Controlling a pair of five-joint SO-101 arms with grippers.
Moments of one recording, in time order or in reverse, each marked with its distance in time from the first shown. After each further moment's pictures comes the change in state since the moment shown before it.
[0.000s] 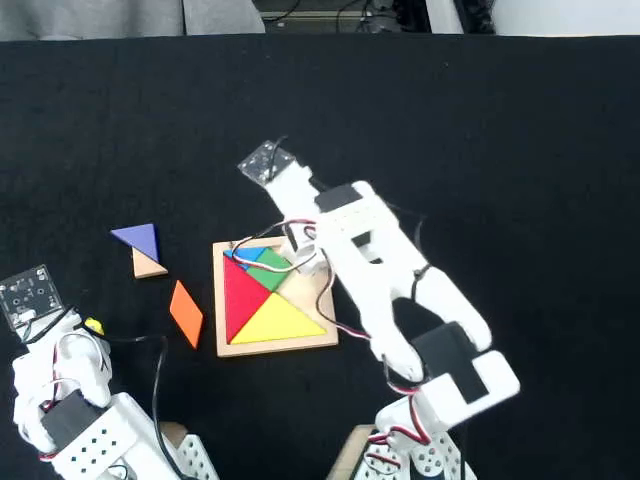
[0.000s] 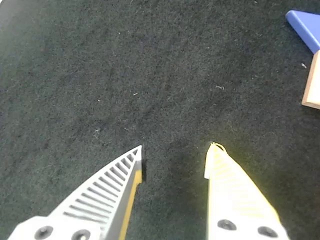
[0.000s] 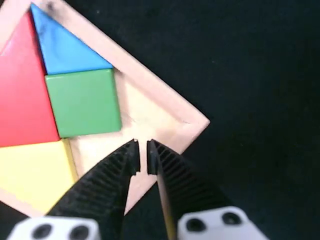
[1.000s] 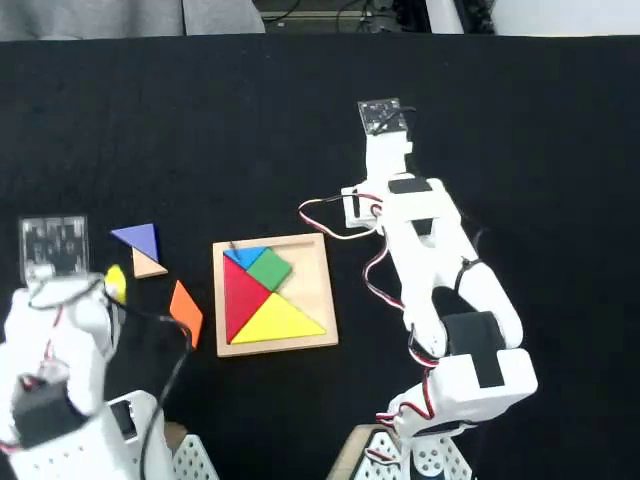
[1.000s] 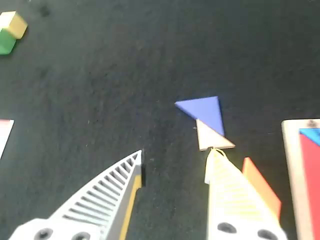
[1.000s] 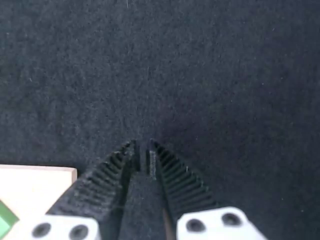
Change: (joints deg) left arm 21.5 21.5 -38.9 9.4 -3.1; right arm 18.1 1.3 3.0 -17.5 -20.6
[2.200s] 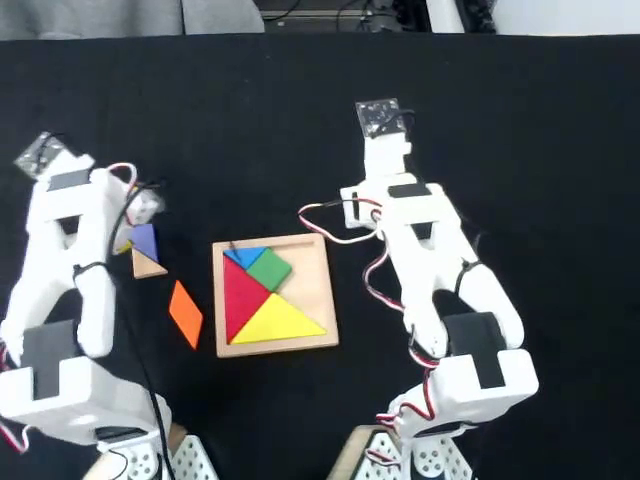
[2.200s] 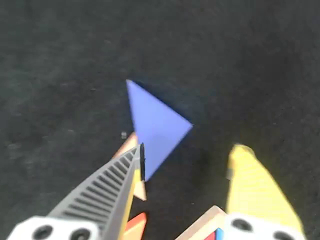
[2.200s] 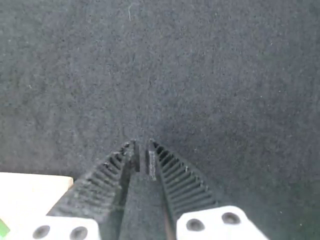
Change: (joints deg) left arm 10.3 86.9 -35.2 -16.2 58.5; right arm -0.1 0.0 2.3 -5.1 2.3
